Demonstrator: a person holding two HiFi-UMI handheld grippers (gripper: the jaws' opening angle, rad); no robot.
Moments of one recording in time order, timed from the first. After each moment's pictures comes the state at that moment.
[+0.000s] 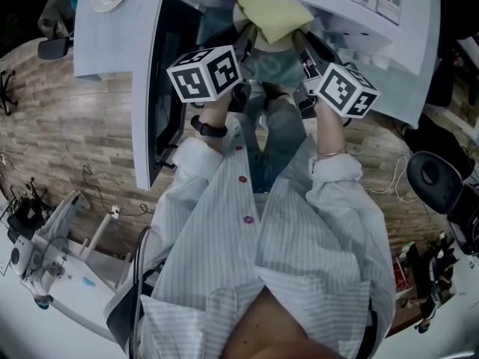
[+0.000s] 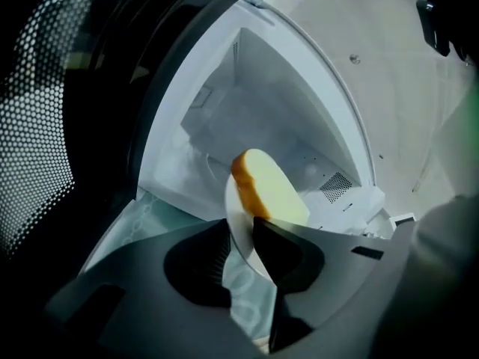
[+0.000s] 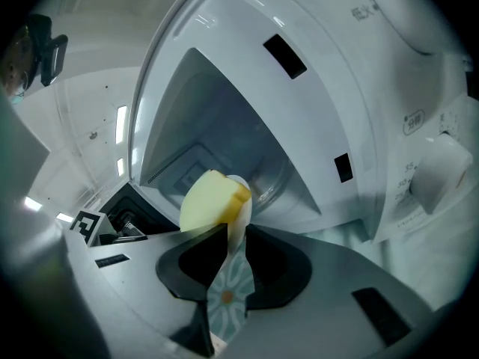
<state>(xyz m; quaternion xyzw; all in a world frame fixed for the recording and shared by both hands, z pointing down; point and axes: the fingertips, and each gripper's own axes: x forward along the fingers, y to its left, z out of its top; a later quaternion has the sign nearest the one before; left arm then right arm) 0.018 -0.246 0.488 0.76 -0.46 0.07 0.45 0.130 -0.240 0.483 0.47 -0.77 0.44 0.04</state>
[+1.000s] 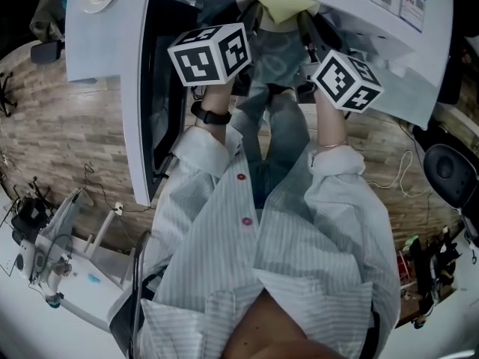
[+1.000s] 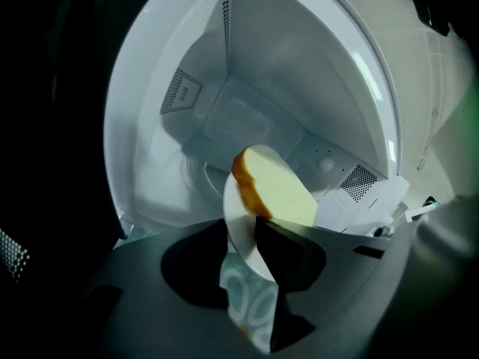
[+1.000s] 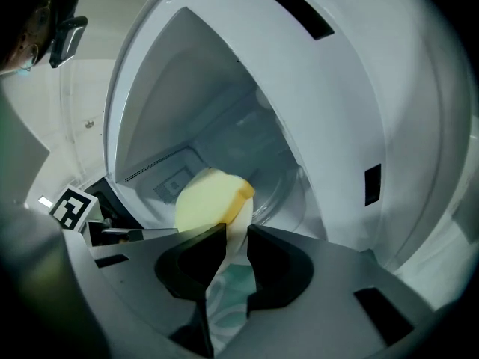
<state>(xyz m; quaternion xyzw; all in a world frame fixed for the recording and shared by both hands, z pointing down) 0.021 -0.292 0.505 0.78 -0.48 0.11 0.40 0.132 -0.279 0.500 0.52 -0.76 0.37 0.04</state>
